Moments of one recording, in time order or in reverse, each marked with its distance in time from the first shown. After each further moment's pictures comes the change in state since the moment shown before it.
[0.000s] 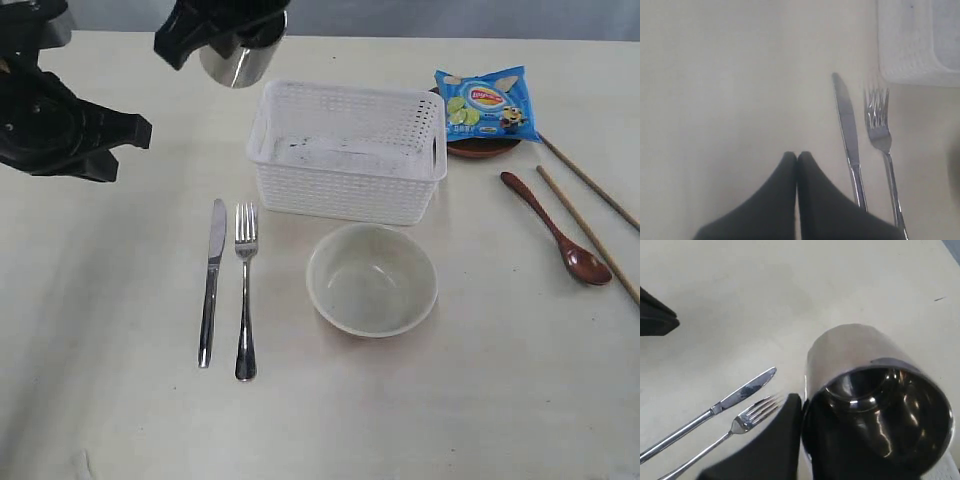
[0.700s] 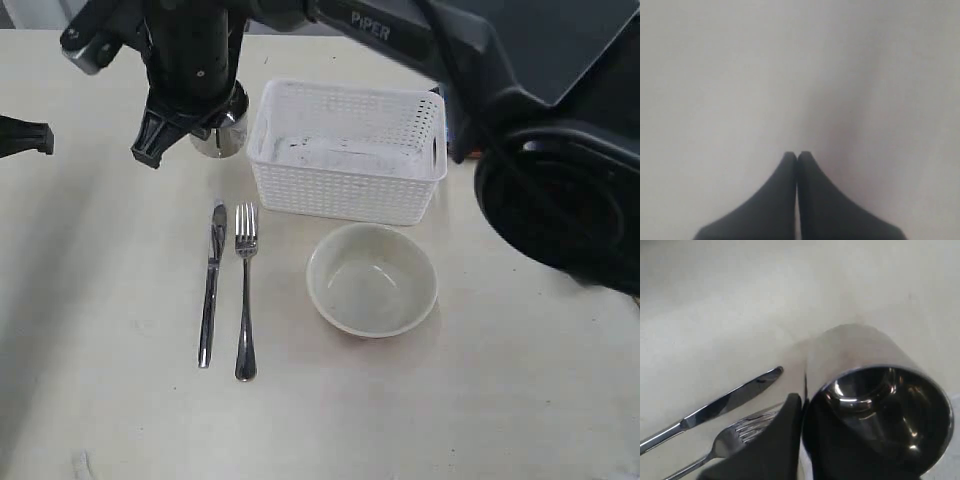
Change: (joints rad) left arm 0.179 0.072 -0.040 0.435 0.167 -0.367; right arm 0.095 0.341 -0.253 -0.145 0.113 0.007
